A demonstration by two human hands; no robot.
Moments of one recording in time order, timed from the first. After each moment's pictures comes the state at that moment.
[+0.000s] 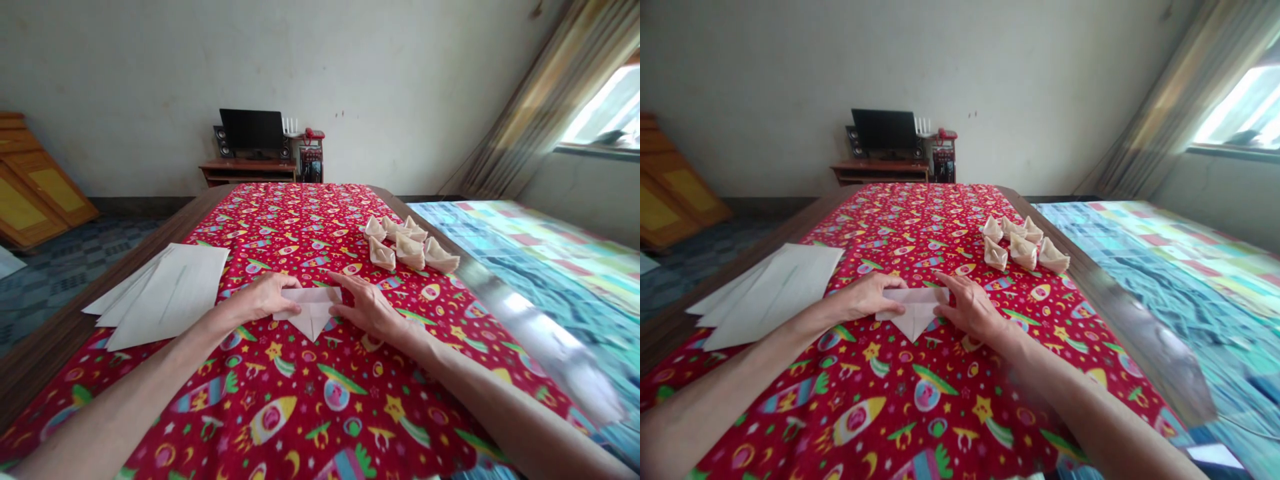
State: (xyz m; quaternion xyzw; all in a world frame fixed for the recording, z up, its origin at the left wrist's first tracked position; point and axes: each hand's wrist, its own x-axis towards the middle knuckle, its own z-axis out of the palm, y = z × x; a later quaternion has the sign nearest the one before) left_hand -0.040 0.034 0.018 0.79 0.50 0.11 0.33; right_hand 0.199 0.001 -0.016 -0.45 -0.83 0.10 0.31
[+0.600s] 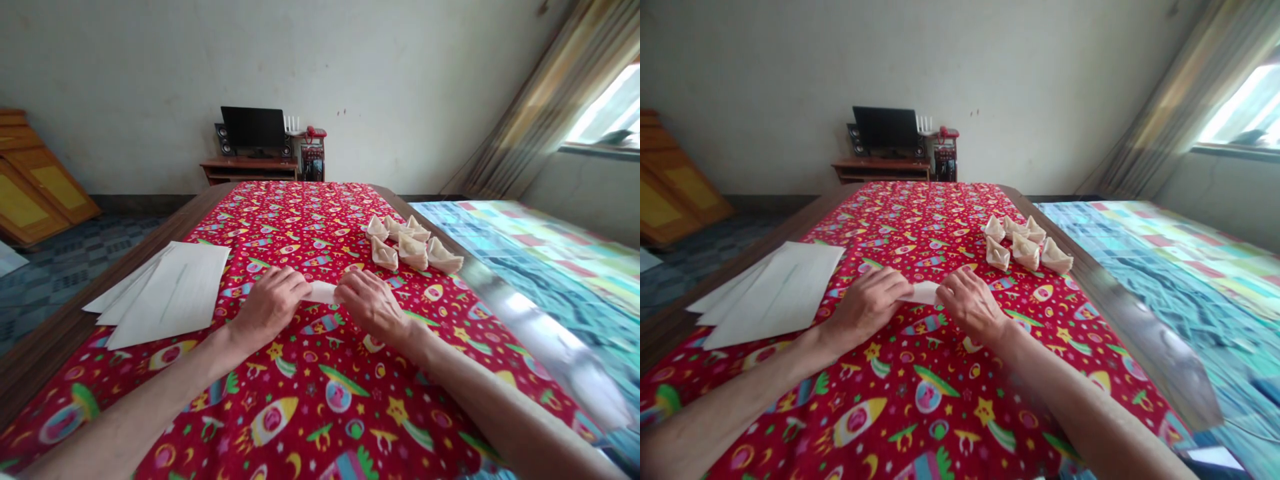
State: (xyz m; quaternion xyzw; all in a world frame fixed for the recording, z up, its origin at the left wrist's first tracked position) left_hand -0.029 0.000 0.019 0.91 0.33 0.21 -0.16; right_hand 0.196 -0.008 0.007 -0.34 -0.89 -0.17 0.23
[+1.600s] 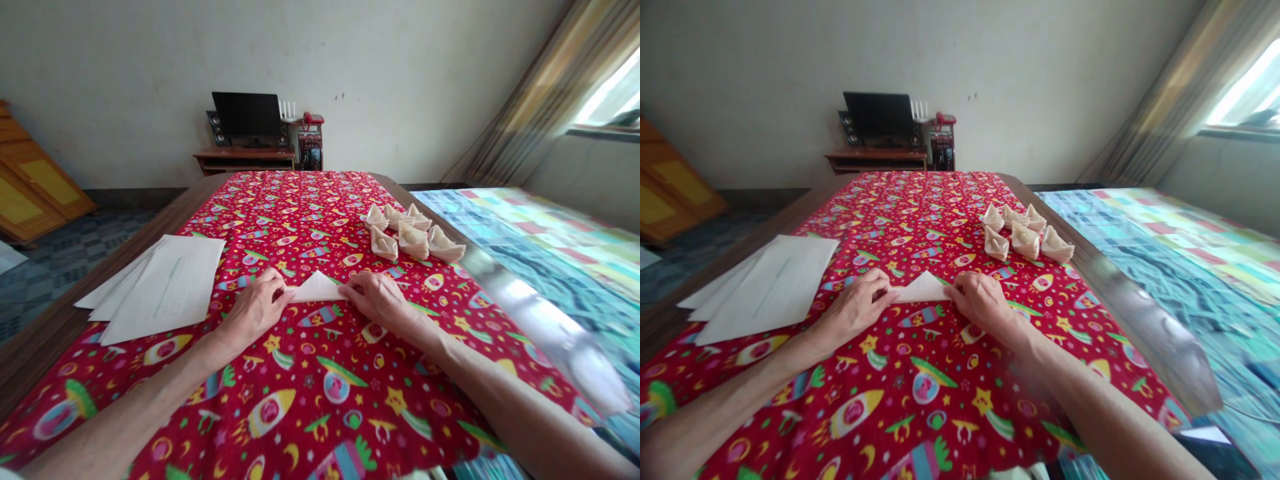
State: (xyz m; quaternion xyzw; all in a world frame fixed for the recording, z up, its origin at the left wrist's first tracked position) left_hand -0.047 0.007 -0.016 0.85 0.46 0.26 0.06; right_hand 0.207 -0.008 -0.009 -0.56 -0.80 0.02 0.20
